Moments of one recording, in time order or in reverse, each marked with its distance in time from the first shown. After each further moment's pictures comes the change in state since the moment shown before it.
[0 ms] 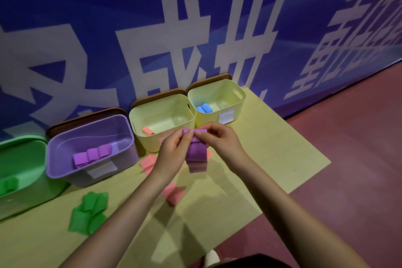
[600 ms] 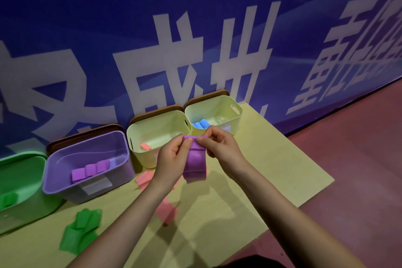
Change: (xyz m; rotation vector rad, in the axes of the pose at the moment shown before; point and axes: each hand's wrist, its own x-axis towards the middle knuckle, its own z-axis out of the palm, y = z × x) left_hand 0.012 0.015 0.029 0.059 0.092 0.074; right_hand 0.013 -0.007 -0.031 0.086 -0.013 -0.029
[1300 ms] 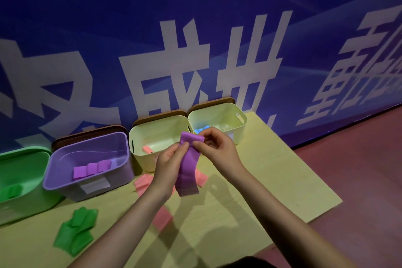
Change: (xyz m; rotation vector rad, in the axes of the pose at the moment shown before) left_hand 0.001 0.012 0.019 -0.320 0.146 -0.337; right_hand 0.016 0.001 -0.015 -0.112 -0.038 -0.144
